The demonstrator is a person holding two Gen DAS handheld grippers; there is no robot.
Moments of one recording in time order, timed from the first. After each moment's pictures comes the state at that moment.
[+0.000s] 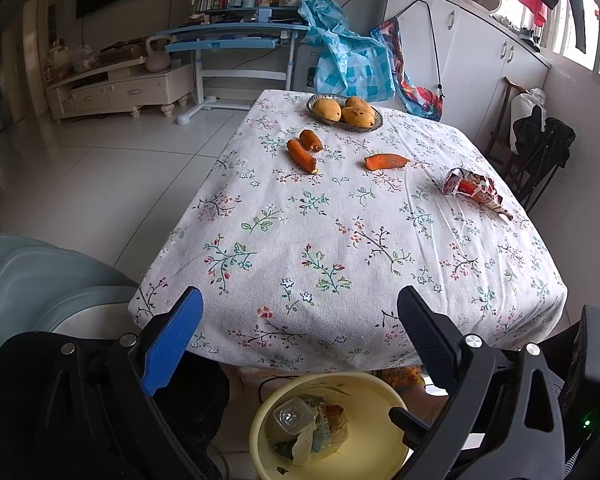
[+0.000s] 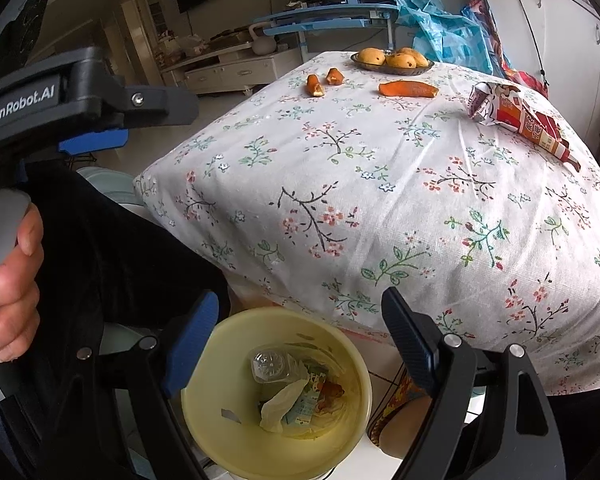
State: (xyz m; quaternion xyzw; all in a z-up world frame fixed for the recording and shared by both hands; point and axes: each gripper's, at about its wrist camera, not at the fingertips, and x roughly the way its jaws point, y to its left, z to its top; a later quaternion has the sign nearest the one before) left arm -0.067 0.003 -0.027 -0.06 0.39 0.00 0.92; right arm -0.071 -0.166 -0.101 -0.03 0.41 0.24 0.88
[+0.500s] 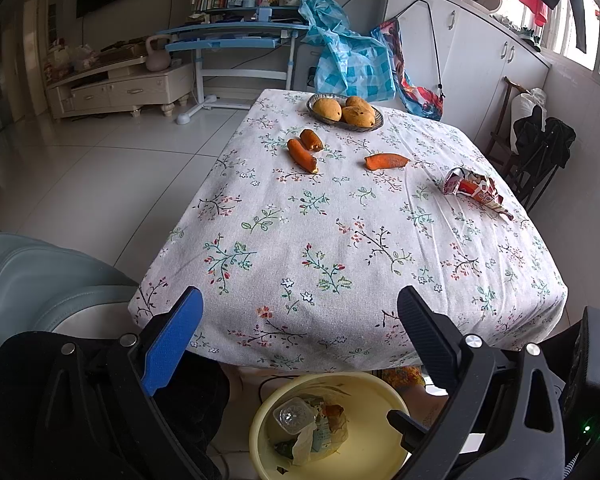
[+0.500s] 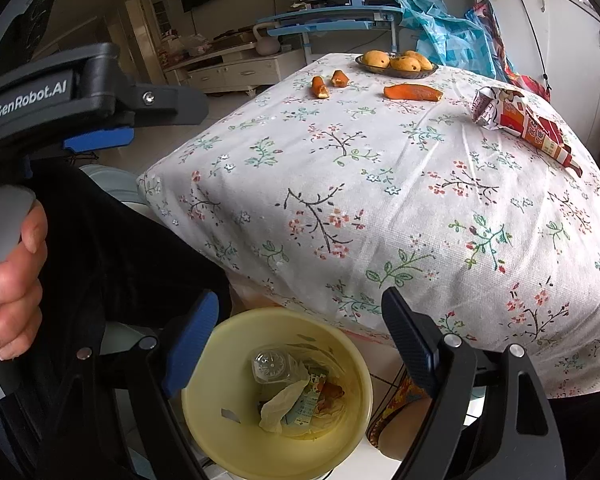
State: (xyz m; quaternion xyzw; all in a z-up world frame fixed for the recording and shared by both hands) left arm -0.067 0.004 -0.027 -0.06 0.39 0.00 0.92; right arm -0.072 -0.164 -0.100 -0.03 0.41 0.25 0.88
